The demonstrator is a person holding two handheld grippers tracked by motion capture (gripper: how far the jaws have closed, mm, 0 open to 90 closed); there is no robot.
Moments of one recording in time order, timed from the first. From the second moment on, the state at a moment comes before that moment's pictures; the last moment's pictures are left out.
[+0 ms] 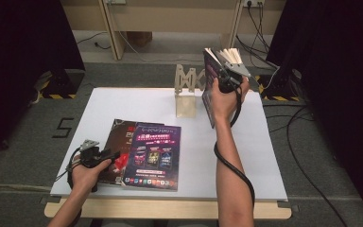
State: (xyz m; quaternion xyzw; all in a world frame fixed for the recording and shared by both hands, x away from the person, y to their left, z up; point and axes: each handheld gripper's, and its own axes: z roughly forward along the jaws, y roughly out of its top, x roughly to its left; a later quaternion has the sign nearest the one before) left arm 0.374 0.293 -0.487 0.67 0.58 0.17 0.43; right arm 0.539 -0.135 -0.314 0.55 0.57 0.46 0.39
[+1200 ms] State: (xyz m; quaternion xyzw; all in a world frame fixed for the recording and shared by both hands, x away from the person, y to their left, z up) left arm 0.374 0.292 -0.485 0.67 0.57 0.17 0.43; right arm 0.534 -0.134 -0.316 0.58 0.57 0.47 0.35
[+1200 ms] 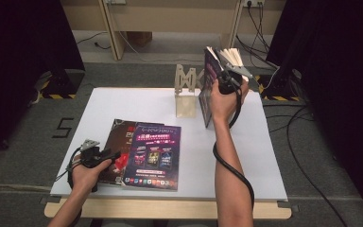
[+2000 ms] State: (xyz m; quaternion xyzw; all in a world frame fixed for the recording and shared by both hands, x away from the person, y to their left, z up) left arm 0.373 0.289 -0.486 0.68 0.57 0.17 0.43; right arm 0.518 -0.138 -0.321 0.57 0.57 0.45 0.38
